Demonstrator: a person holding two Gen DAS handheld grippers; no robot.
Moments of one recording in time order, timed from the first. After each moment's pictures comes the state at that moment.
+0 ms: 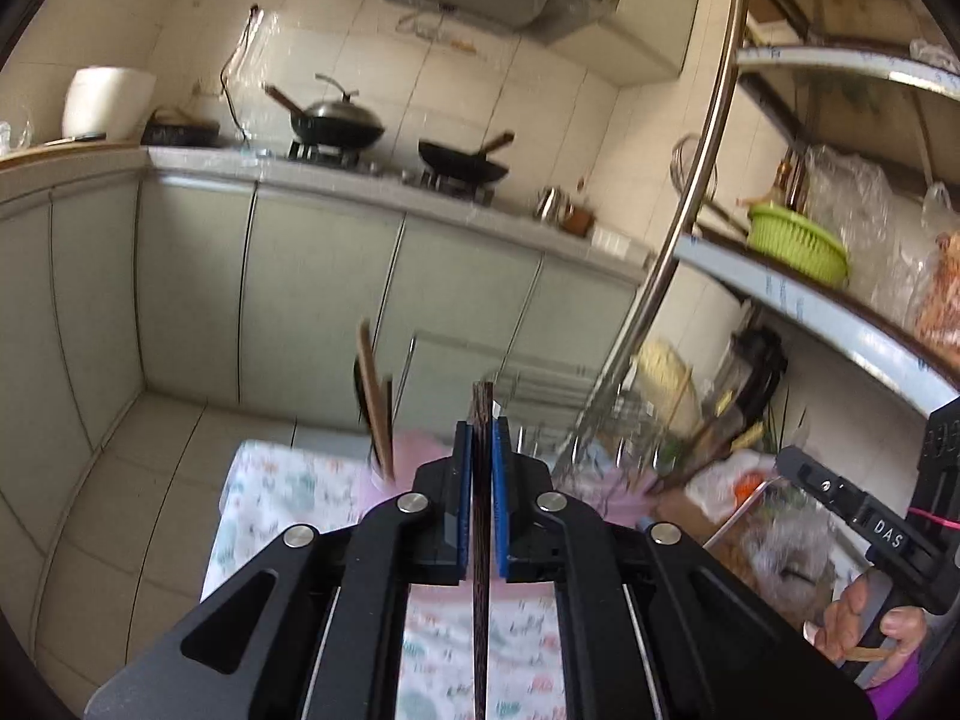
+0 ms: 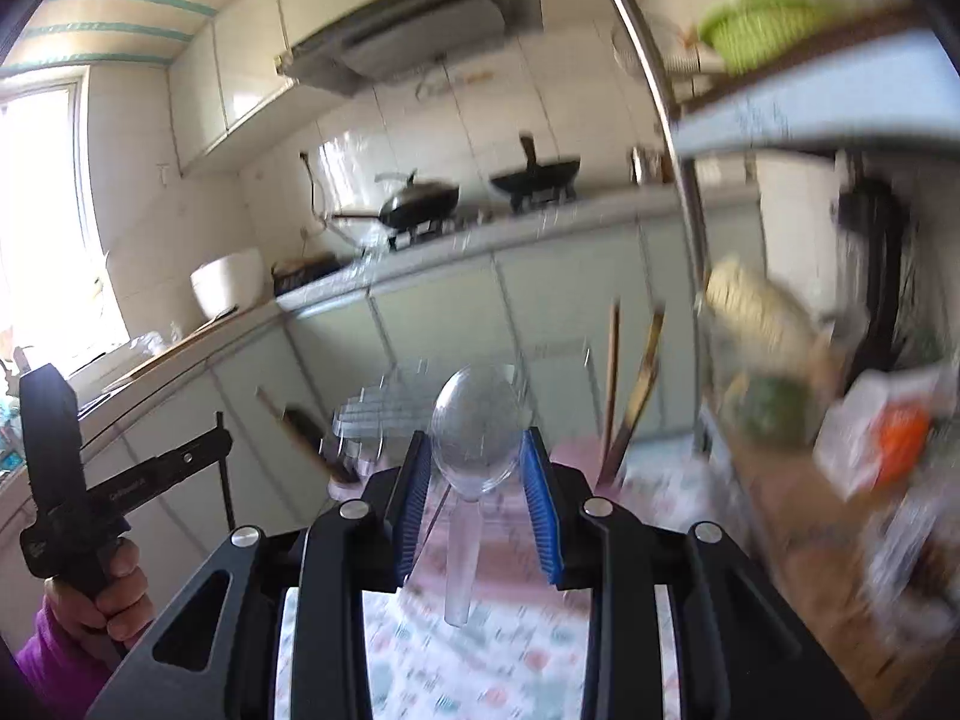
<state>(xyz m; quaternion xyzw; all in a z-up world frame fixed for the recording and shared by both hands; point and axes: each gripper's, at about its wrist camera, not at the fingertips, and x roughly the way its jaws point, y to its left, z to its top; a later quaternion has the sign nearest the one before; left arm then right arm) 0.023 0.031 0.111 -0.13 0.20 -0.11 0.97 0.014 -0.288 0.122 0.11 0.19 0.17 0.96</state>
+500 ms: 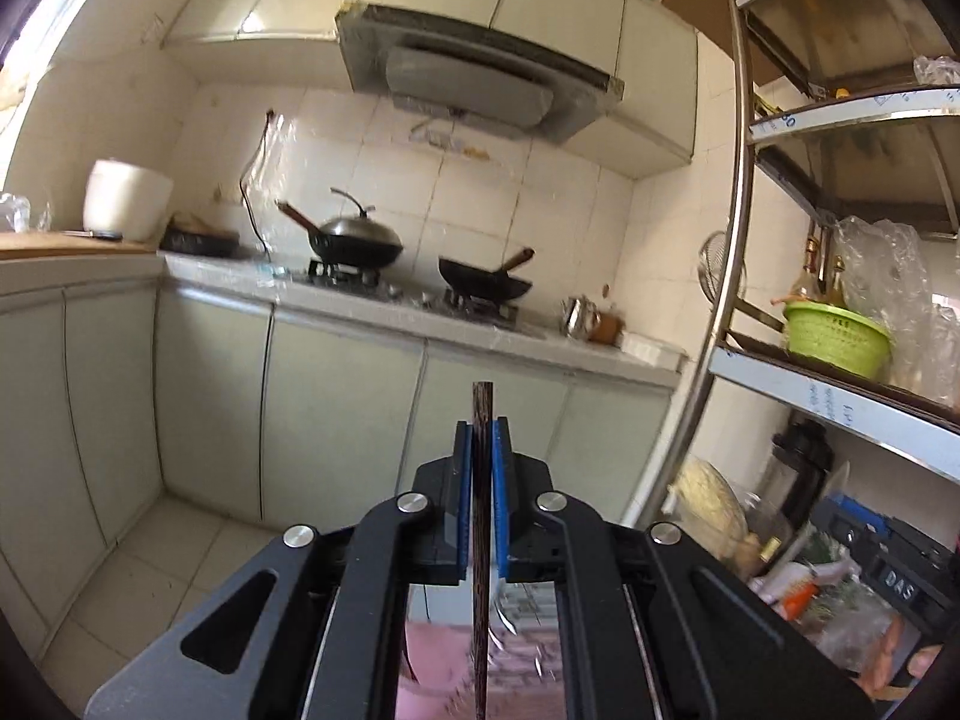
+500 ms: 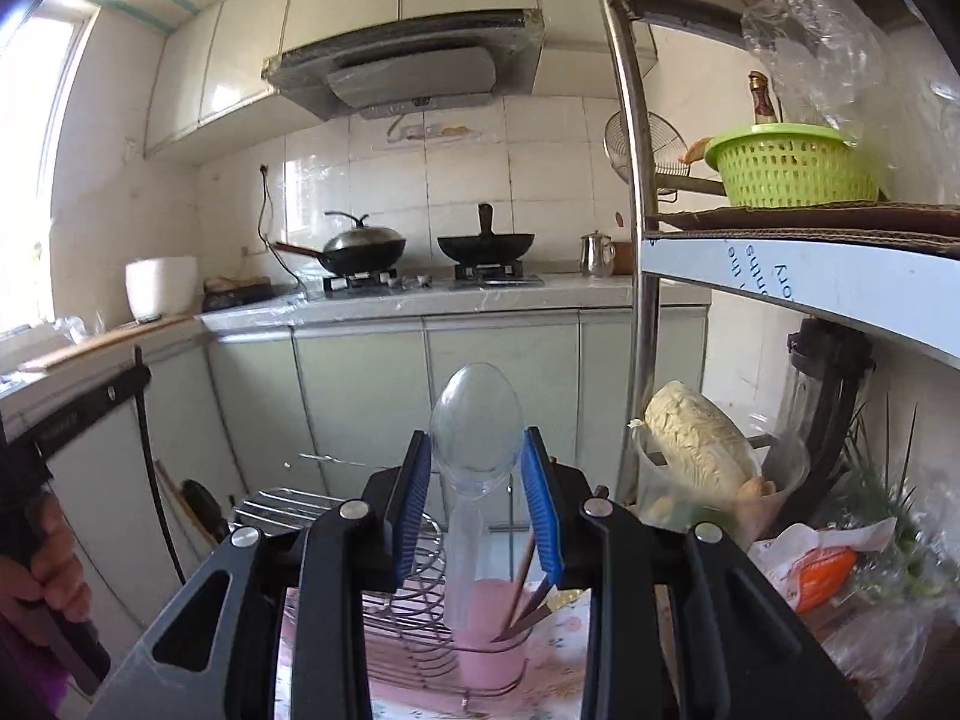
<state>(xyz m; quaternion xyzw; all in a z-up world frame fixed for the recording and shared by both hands) 0.078 0.018 0.149 -0.11 0.06 -0.05 0.99 0.071 -0.273 0.150 0.03 0.14 0.08 0.99</state>
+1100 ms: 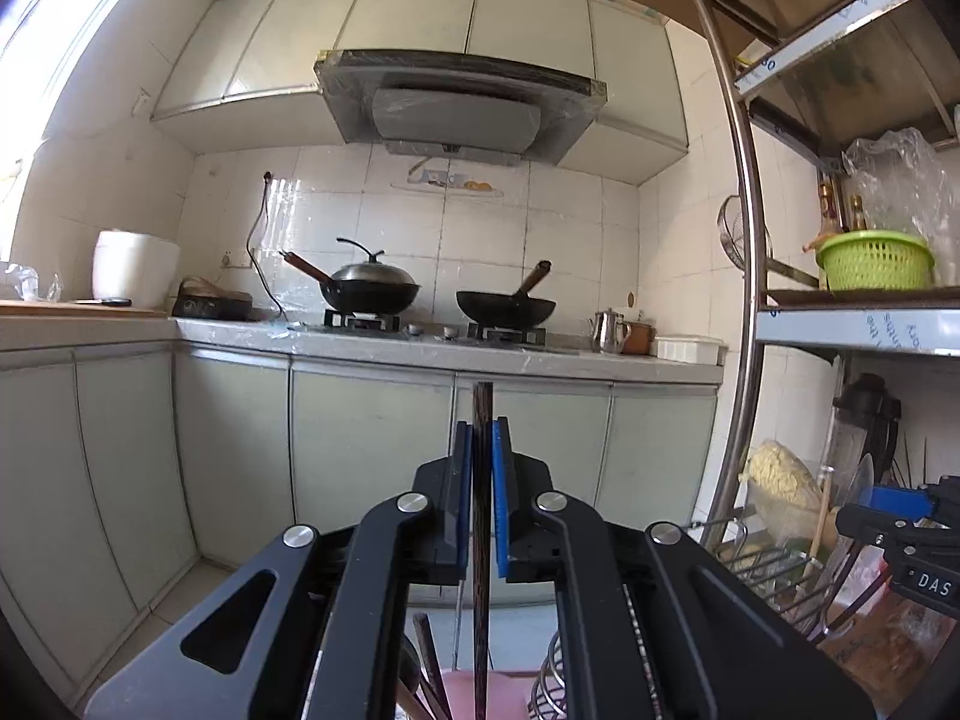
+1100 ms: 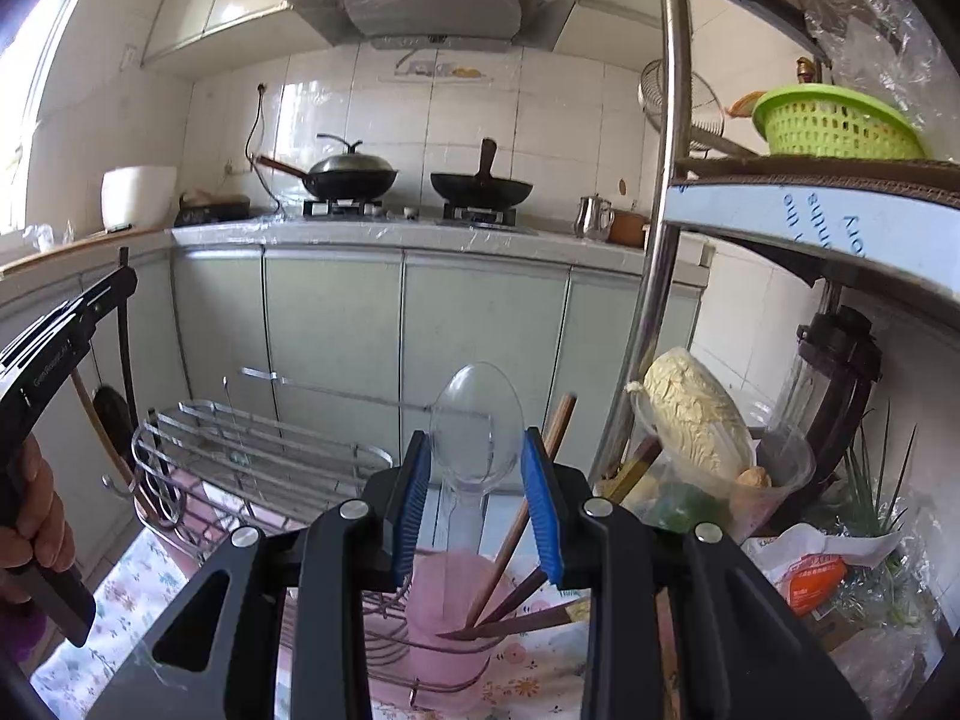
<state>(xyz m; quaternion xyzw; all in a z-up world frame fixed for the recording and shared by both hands) 0.117 -0.002 0.093 -0.03 0.02 -0.01 1.00 0.117 -0.244 0.098 -0.06 0.18 0.05 0.98</state>
